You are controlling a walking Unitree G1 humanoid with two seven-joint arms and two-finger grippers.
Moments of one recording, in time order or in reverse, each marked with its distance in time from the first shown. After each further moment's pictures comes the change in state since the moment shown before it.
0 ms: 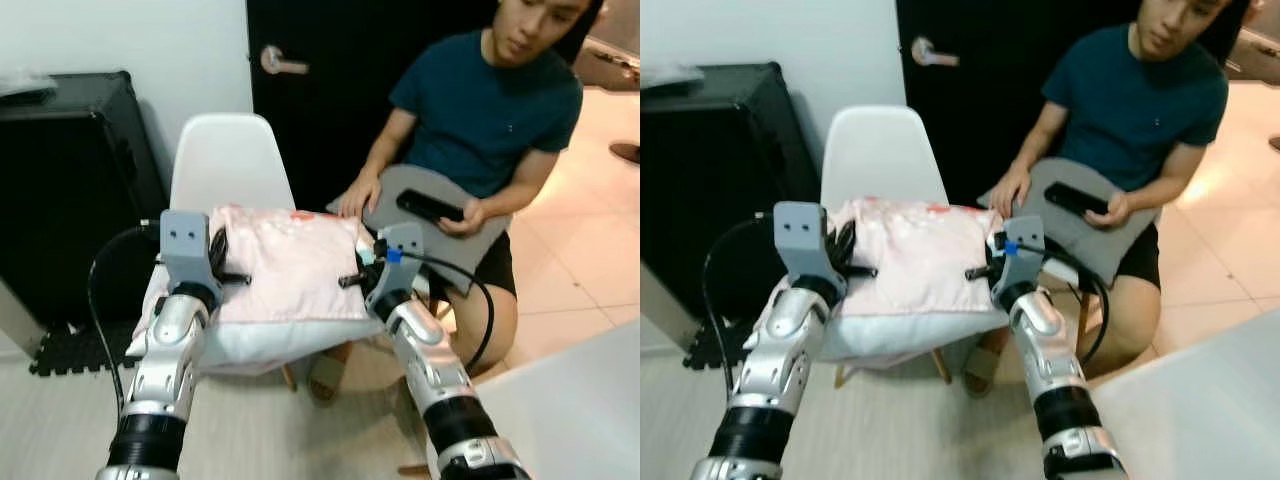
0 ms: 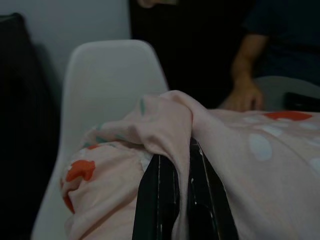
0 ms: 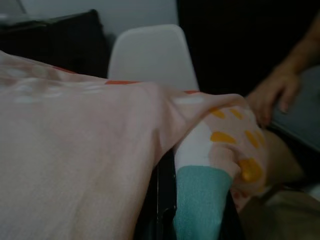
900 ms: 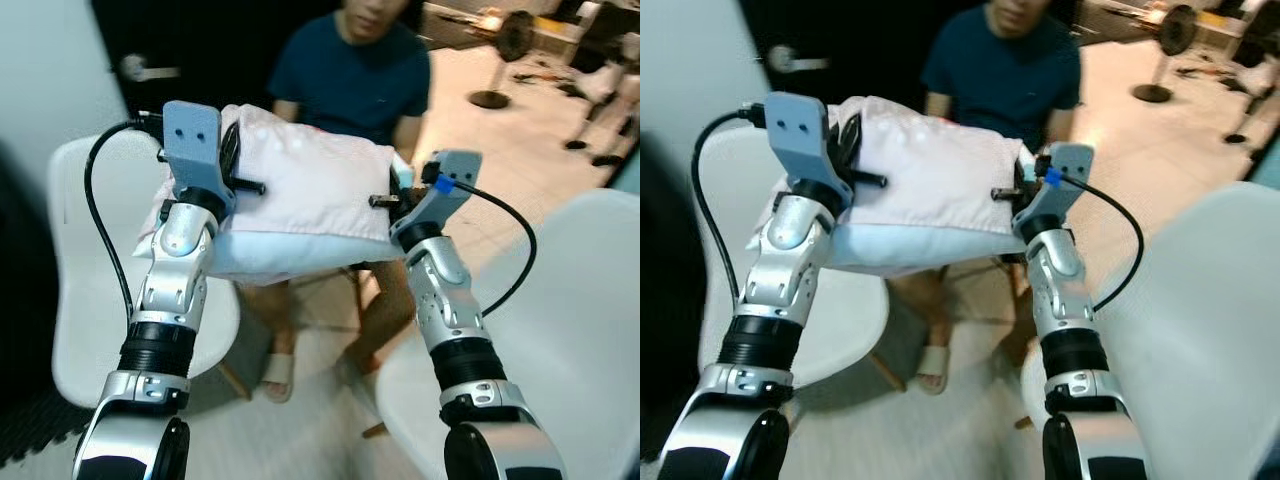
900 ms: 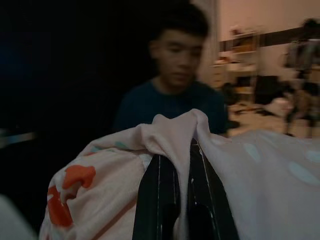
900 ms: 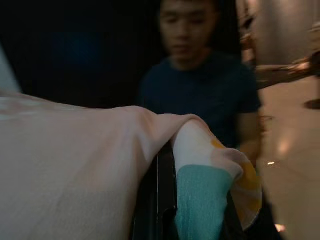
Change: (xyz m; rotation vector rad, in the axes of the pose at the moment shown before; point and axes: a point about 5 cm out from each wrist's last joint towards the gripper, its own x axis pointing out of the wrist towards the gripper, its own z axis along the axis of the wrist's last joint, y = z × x) left arm 0.058 -0.023 0.096 0.101 -0.325 -0.125; right arm 0.019 -0.039 0.089 0.037 -0.330 -0.181
